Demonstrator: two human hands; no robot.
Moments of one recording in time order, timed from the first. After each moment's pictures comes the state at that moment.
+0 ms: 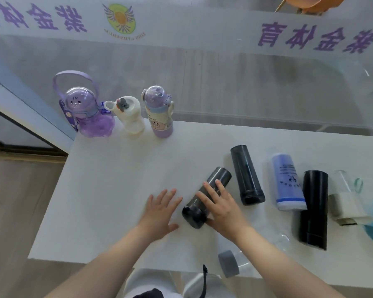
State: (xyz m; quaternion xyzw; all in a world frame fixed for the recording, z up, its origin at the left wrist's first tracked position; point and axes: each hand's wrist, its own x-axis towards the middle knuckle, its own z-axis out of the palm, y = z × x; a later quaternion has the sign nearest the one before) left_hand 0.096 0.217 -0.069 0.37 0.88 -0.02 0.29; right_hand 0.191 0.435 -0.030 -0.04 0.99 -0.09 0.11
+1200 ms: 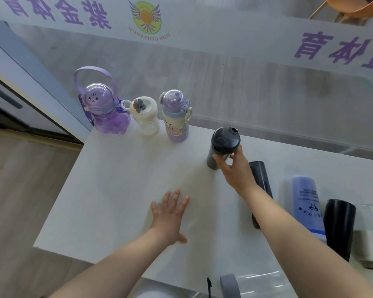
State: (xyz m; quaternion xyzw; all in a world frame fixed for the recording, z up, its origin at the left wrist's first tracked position) left_hand 0.090 0.253 -0.059 0.23 0.89 -0.06 0.39; right_hand 0.047 0.488 -0.016 0.20 0.83 -0.52 -0.05
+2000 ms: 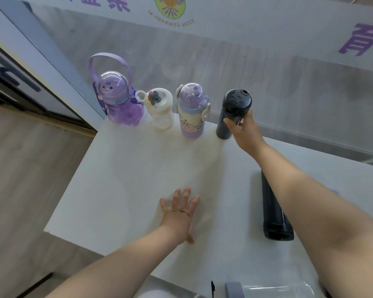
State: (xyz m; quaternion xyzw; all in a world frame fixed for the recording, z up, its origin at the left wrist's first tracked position) left_hand 0.083 0.264 -0.052 0.21 0.87 -0.07 0.43; right_hand -0.065 0.514 -0.010 0.16 0.84 -0.51 0.02
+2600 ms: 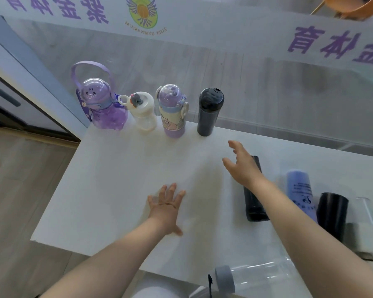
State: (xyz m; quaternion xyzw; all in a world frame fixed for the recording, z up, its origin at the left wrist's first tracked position) left_hand 0.083 0.260 -0.052 0.22 0.88 -0.06 0.41; right_hand 0.065 0.518 -0.005 0.18 0.88 -0.43 0.08
